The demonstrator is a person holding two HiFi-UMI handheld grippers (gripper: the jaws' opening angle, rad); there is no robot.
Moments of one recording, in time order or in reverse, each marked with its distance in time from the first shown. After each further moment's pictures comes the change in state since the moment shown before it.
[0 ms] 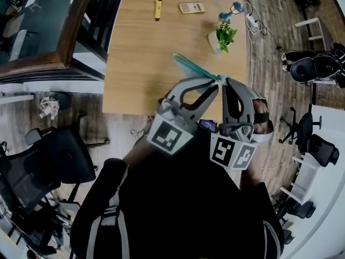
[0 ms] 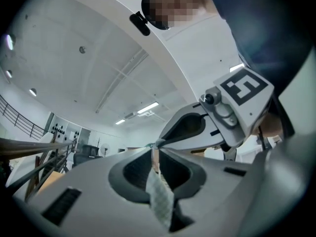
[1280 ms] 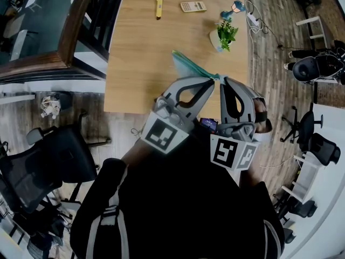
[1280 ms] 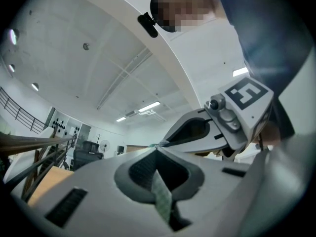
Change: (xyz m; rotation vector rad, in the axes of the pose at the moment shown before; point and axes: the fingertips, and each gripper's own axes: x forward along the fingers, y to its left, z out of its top) left arm -0.007 0.010 0.005 -0.033 0.016 -0.005; right arm -0.002 0.001 0.009 0.101 -0.053 0.016
